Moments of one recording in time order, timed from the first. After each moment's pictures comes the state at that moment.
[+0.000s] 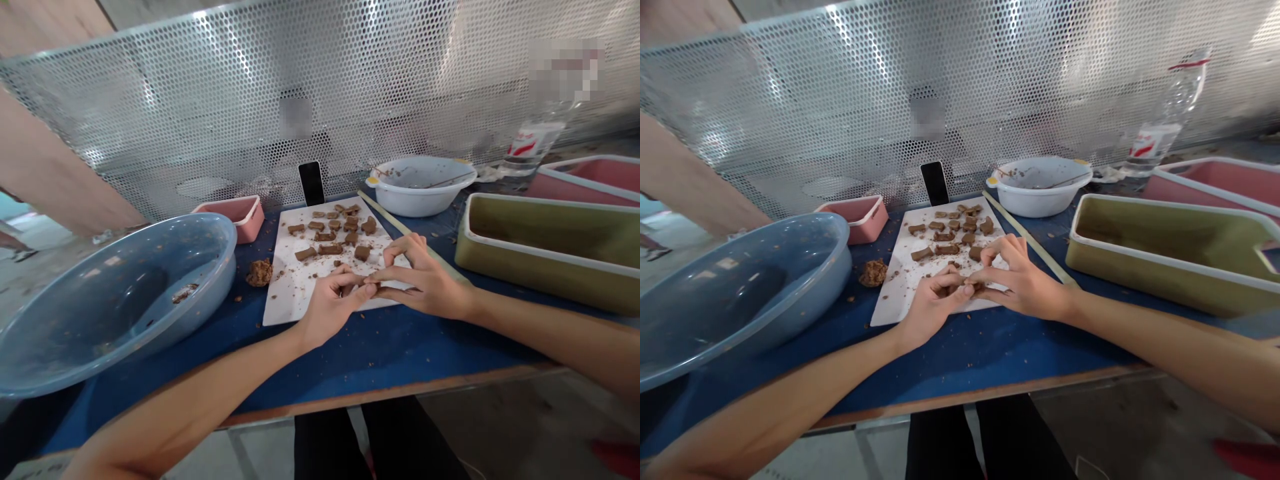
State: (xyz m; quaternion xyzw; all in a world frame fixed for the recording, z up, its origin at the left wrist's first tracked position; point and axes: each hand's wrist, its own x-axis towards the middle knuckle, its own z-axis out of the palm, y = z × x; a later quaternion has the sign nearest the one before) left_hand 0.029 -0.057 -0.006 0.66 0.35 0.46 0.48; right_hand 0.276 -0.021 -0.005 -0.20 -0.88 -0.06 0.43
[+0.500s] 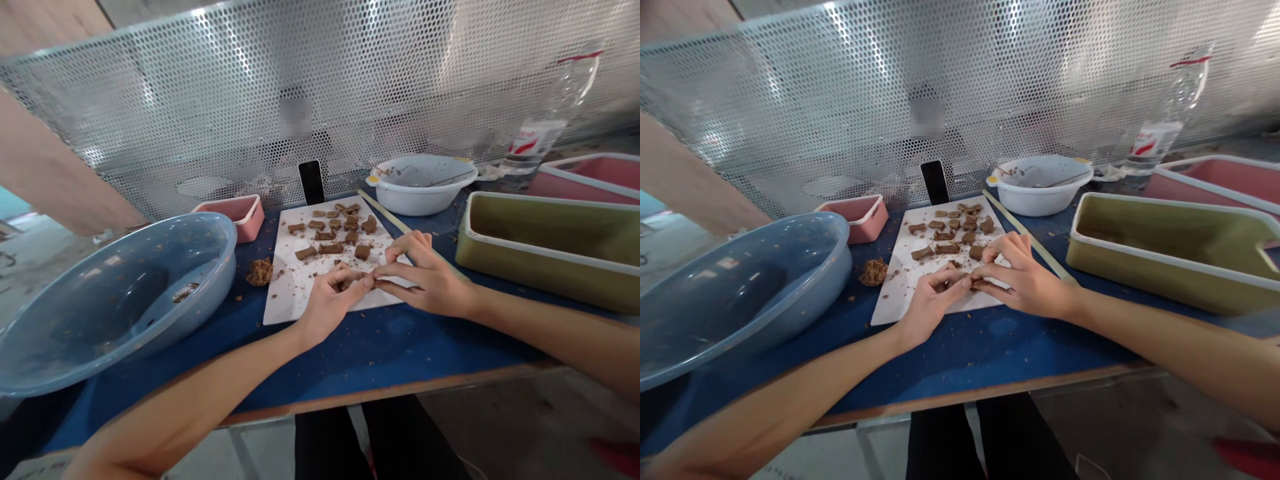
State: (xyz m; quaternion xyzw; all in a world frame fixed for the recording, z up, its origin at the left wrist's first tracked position) left_hand 0.029 -0.056 -0.003 0.63 0.39 0.46 0.49; right_hand 0.275 -0.025 0.003 -0.21 -0.87 -0.12 0.43
